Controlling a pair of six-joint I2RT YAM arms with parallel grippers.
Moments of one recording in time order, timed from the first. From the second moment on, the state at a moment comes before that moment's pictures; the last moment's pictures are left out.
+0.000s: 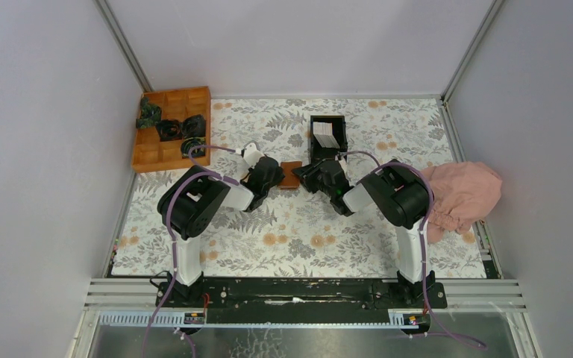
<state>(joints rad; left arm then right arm) -0.57 1.97 0.81 0.57 -0.36 -0.95 0.61 2.08 0.82 0.83 0.04 1.42</state>
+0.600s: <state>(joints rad) -0.57 1.97 0.81 0.57 -0.36 -0.95 0.59 2.09 0.77 0.93 0.00 1.46</state>
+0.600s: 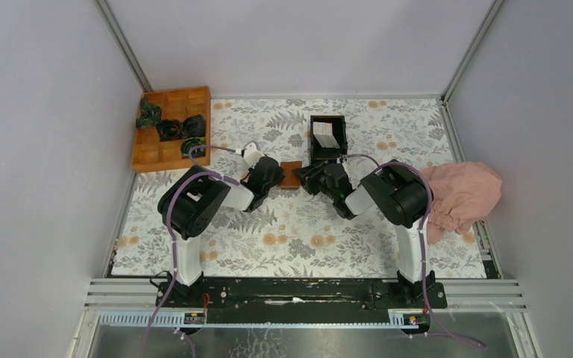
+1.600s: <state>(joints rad) -0.58 1.97 0.81 0.57 -0.36 -0.95 0.57 2.04 0.86 0.67 0.09 1.50</state>
